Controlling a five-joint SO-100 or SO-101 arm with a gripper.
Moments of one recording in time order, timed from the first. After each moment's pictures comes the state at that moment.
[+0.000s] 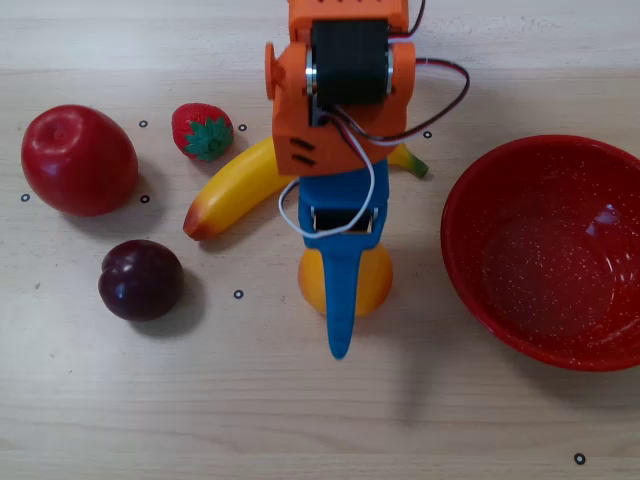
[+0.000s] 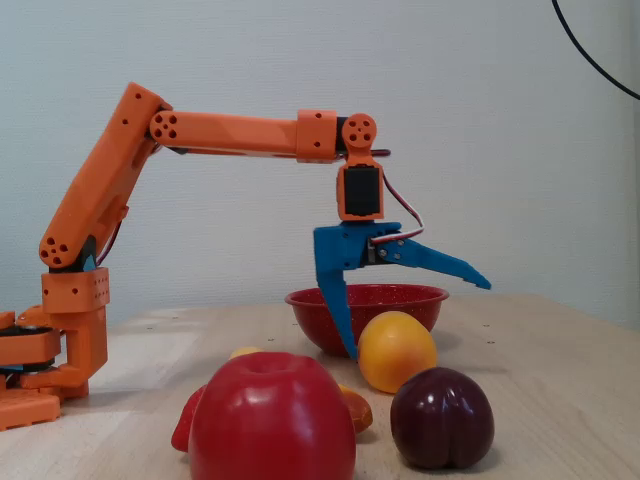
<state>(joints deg) -1.1 55.4 57.6 84.8 7.3</state>
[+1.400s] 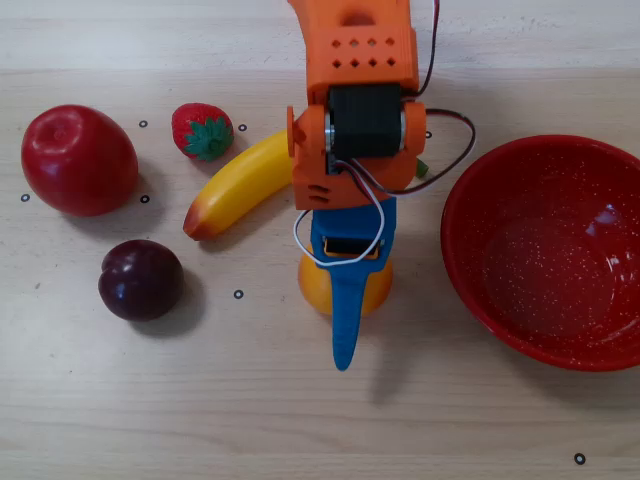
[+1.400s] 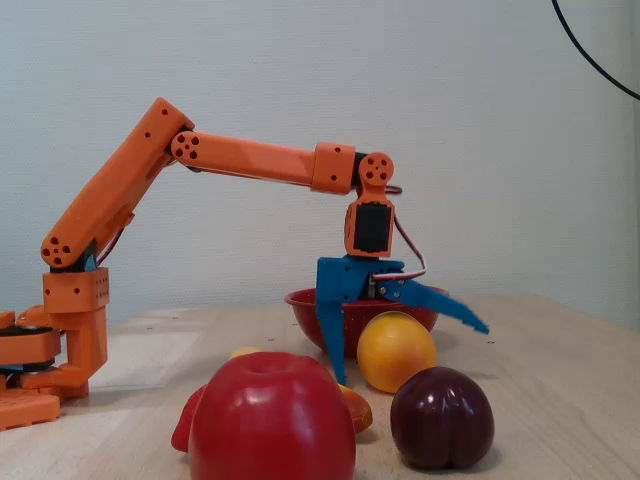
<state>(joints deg) 0.6 47.1 55.0 86.2 2.7</state>
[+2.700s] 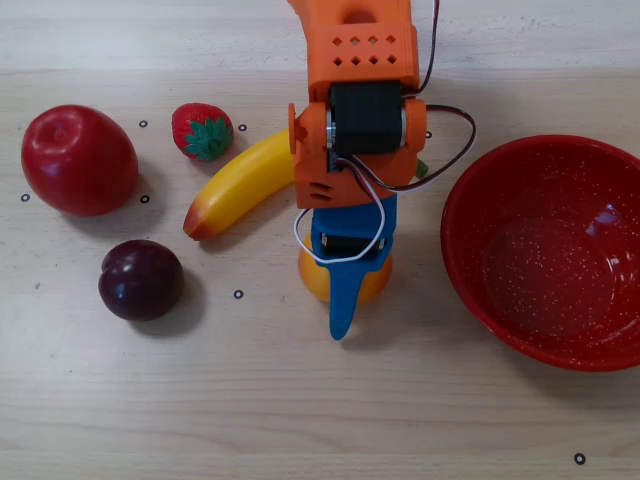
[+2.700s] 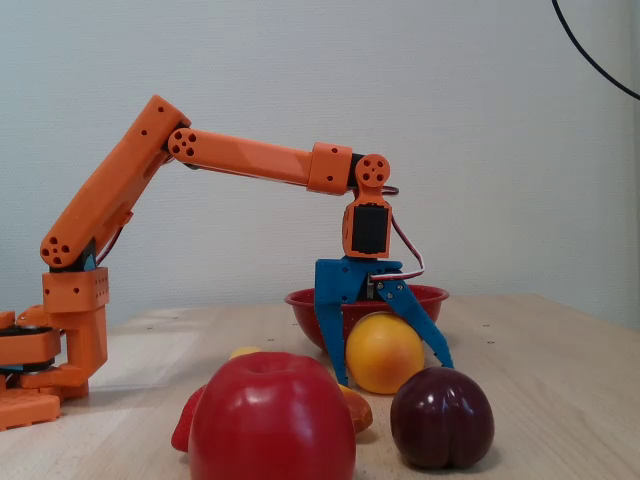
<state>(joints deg) 0.6 47.5 57.9 83.2 1.1</state>
